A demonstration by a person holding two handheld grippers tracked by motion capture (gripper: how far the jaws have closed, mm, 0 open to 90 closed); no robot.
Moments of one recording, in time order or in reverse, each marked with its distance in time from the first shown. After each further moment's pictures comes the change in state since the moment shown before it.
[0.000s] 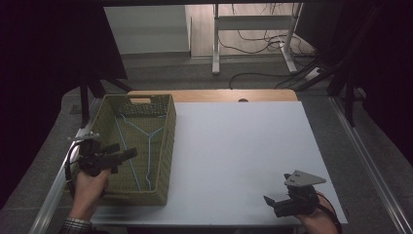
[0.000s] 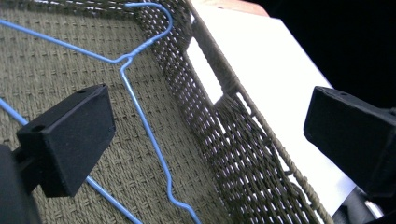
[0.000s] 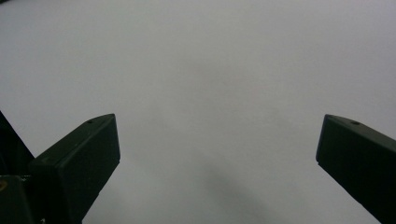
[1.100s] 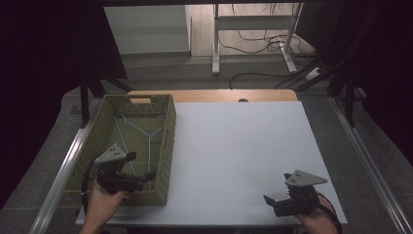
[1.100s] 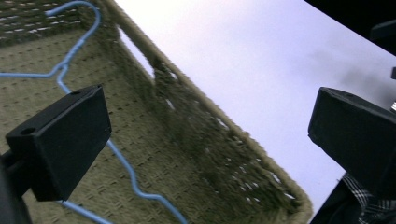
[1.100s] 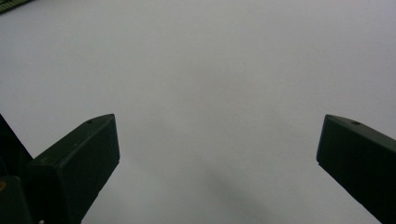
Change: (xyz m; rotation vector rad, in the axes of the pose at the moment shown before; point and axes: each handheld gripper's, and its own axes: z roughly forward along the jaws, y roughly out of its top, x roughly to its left) left arm -0.064 -0.028 0.016 0.063 0.020 0.331; right arm 0.000 0.000 -0.001 -0.019 -0.001 0.018
